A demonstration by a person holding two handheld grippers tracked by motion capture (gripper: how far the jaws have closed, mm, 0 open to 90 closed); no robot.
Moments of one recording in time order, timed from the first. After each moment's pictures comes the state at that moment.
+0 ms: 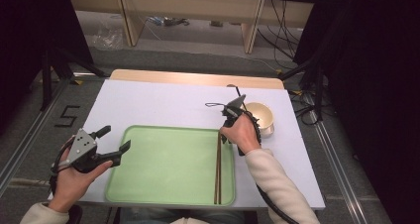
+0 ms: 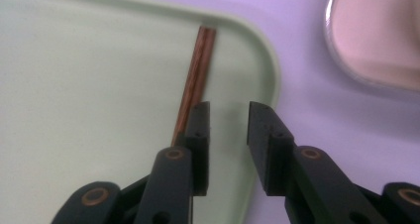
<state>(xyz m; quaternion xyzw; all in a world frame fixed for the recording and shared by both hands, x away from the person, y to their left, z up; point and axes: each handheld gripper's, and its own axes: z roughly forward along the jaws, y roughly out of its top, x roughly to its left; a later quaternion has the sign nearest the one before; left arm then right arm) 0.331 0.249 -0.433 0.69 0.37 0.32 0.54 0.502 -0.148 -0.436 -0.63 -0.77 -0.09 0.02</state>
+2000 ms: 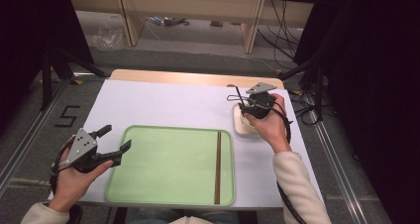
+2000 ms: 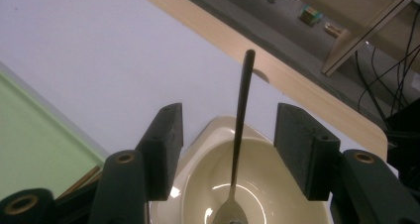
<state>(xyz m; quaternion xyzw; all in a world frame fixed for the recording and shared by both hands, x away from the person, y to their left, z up) 0.331 0.248 -0.432 0.68 0.36 0.32 0.54 0.489 -0.218 -0.371 -0.37 -0.82 -0.32 -0.30</state>
